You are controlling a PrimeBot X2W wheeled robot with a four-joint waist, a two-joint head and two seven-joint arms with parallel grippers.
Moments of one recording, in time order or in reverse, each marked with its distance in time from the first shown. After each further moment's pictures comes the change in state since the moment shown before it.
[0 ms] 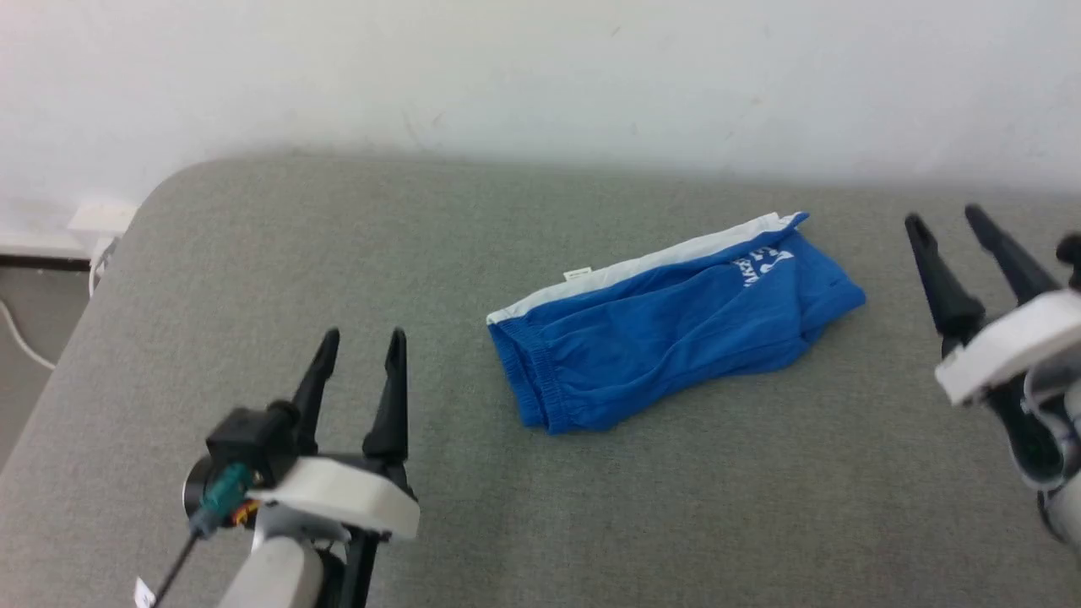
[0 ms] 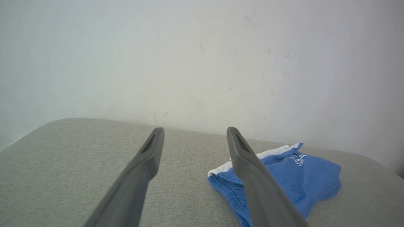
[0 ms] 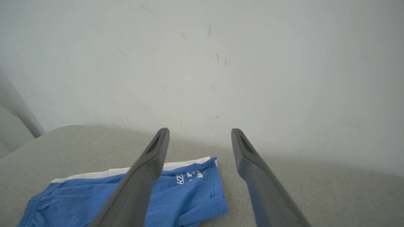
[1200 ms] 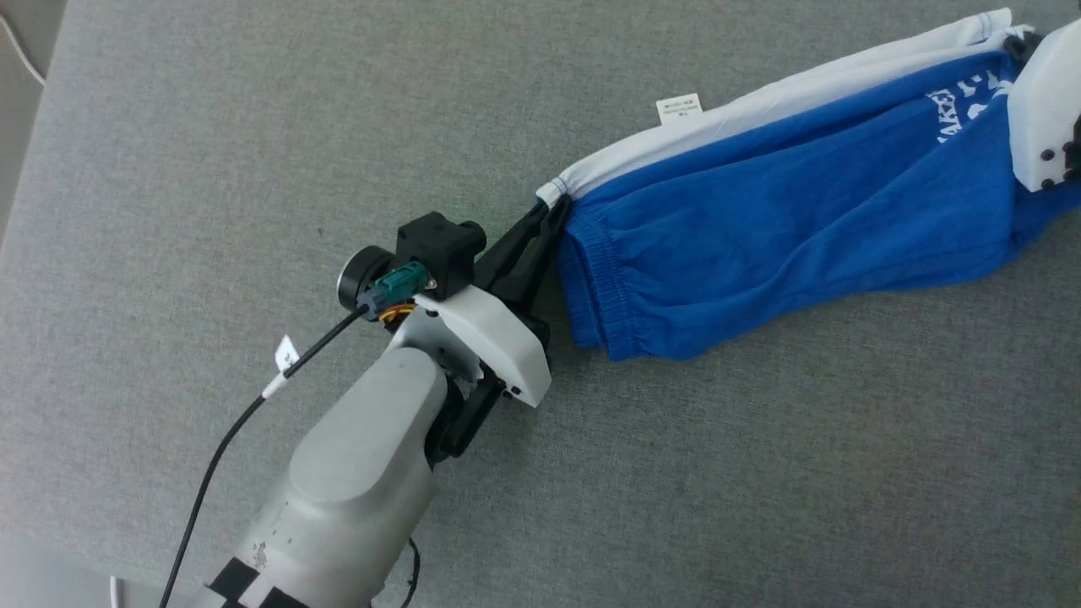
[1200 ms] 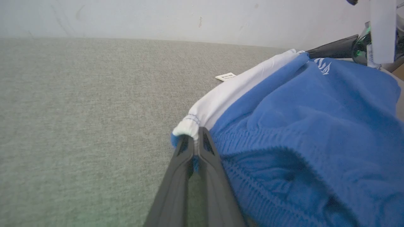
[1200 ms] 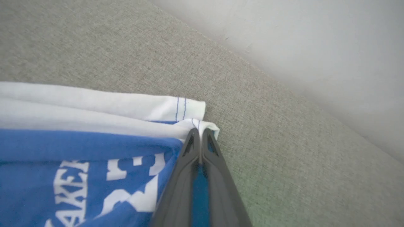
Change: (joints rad) left arm -0.500 -0.075 -0.337 0.331 -0.063 -0.144 0.045; right arm -0.503 -0.016 0.081 0.176 -0.328 0.000 0.643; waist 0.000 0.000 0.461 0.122
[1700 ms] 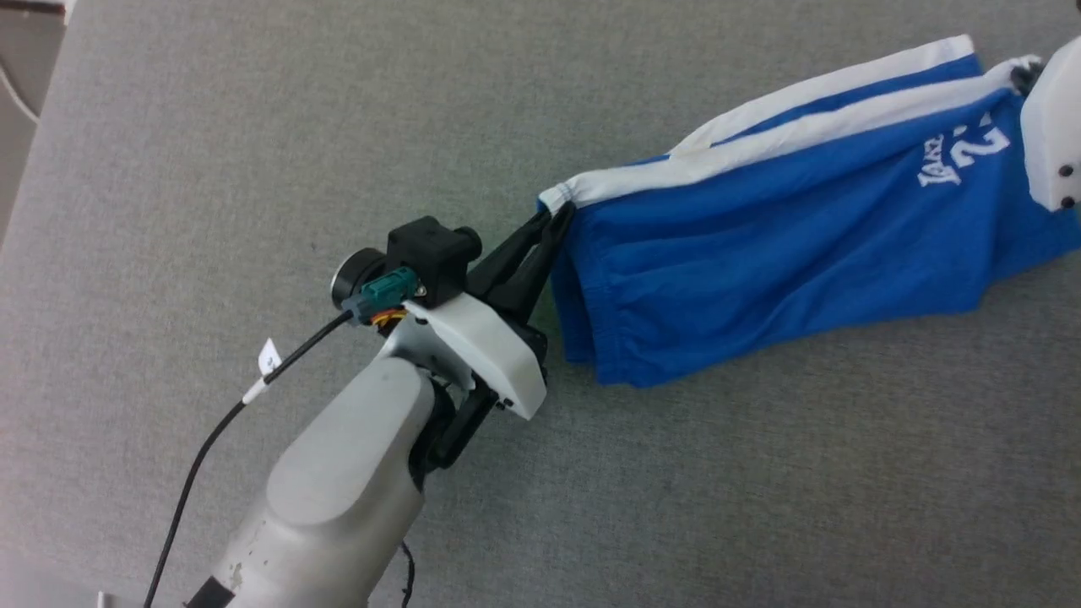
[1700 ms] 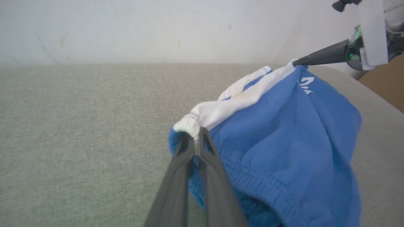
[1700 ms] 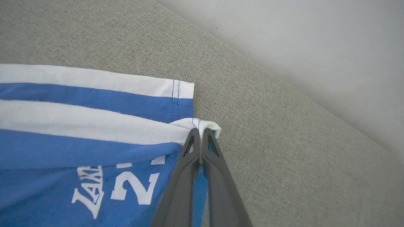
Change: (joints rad) left arm 0.058 0.054 0.007 -0.162 -0.015 -0.007 0.082; right arm 0.114 -0.049 -0.101 -0.243 0.028 0.000 0.227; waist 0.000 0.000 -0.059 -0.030
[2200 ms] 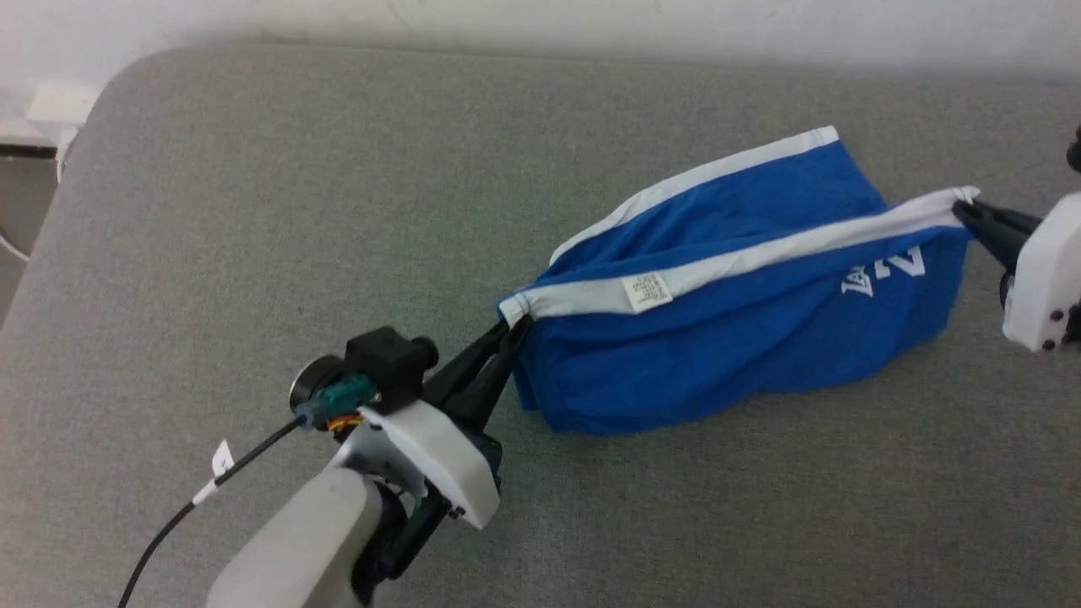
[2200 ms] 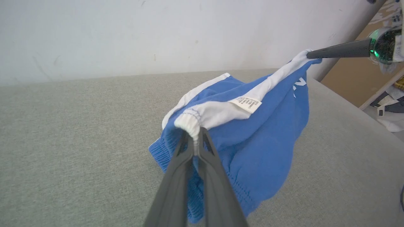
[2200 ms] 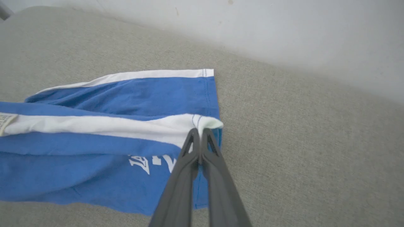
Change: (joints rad) left arm 0.272 0.152 0.009 -0.255 -0.028 0.042 0.082; right arm 0.449 0.006 -0.243 -0.373 0.213 0.000 -0.001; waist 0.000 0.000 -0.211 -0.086
